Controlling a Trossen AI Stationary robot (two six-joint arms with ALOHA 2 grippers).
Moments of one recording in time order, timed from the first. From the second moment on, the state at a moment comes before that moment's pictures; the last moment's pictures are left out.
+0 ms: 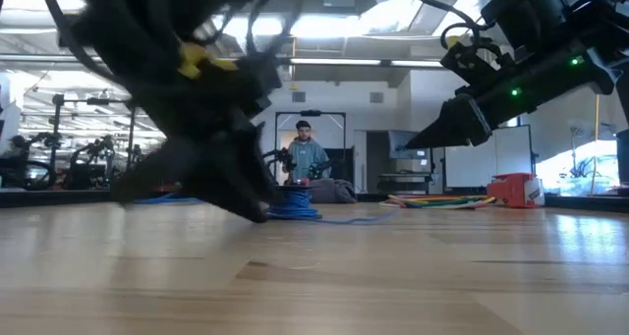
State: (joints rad) left arm -0.39 1.82 0.91 -0.10 -0.53 0.12; right arm 0.09 1.39 0.34 0.58 0.61 0.01
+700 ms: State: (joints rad) left arm -0.11 1.66 1.00 -0.23 -0.27 0.01; right arm 0.09 1.39 0.34 0.58 0.59 0.02
